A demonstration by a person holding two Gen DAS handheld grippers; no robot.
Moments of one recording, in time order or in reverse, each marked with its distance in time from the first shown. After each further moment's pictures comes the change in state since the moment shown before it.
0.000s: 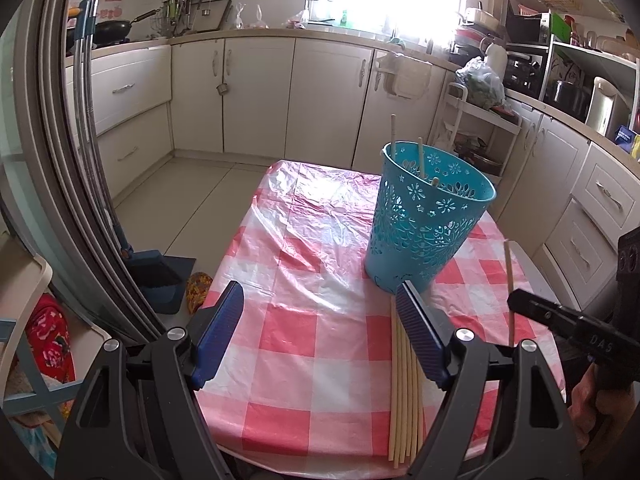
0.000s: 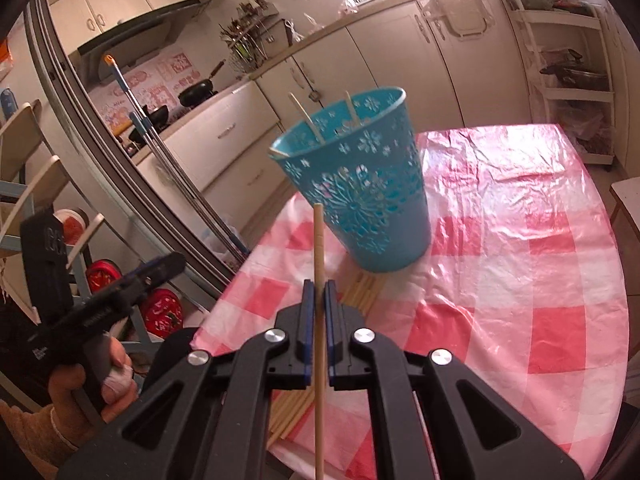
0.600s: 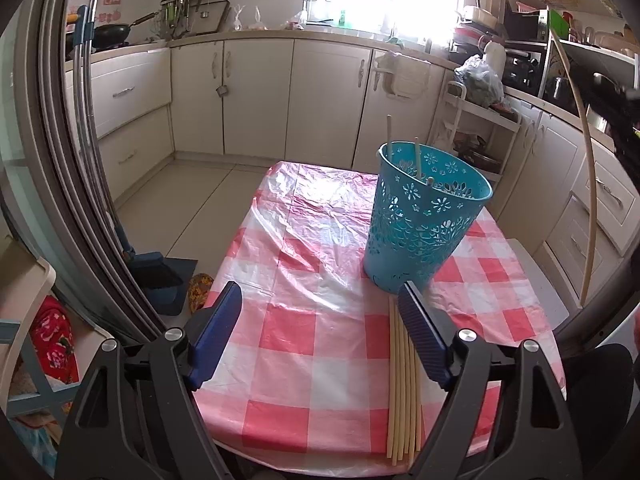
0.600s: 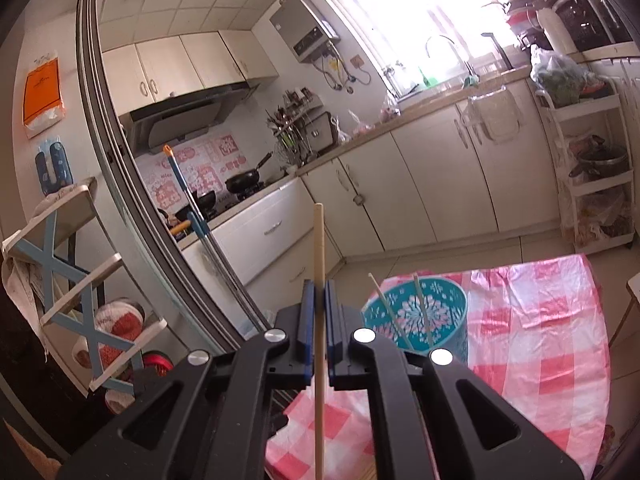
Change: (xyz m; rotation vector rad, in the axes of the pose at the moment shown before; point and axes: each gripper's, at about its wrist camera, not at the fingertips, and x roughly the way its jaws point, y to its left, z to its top) left arm -0.004 -0.006 0.000 0.013 0.000 0.011; right arm -0.060 0.048 0.098 -0.047 -0.346 0.102
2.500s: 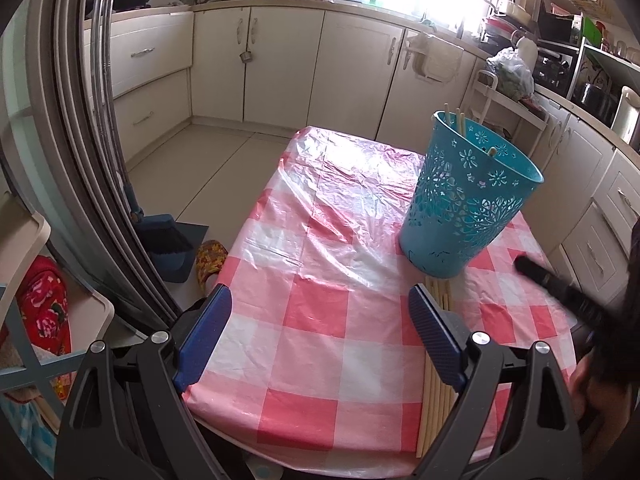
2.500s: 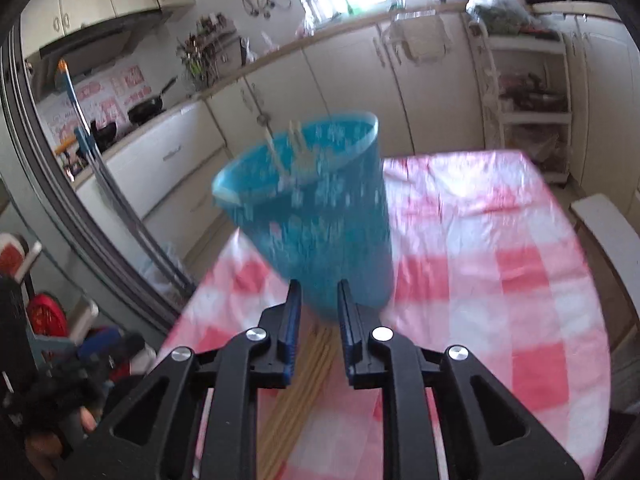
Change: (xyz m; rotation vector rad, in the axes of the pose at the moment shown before) left arm 0.032 0.028 -0.015 -0.091 0.098 0.036; right arm 0.069 -0.059 -0.148 0.040 0.396 -0.359
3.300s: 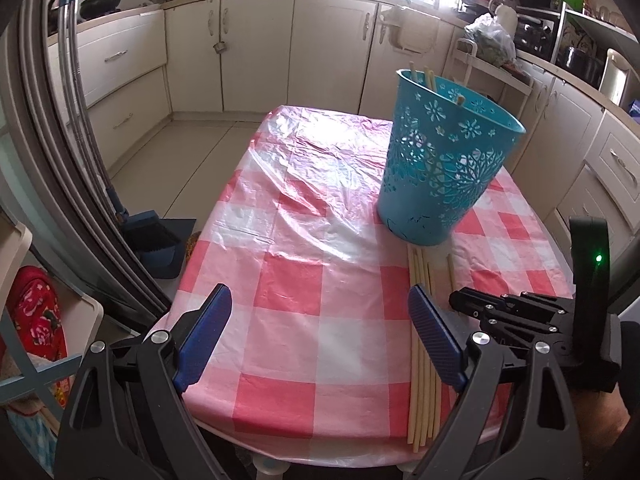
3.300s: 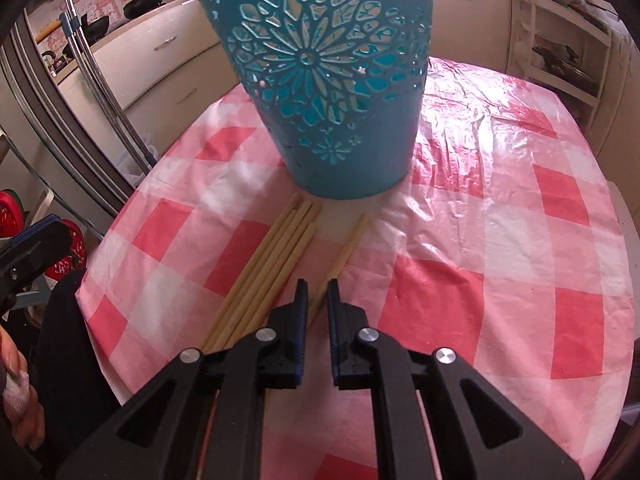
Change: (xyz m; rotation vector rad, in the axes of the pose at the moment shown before) left arm 0.014 -0.029 -0.011 0.112 0.072 -0.018; right arm 0.049 0.000 -0.021 -0.163 0.244 -0.079
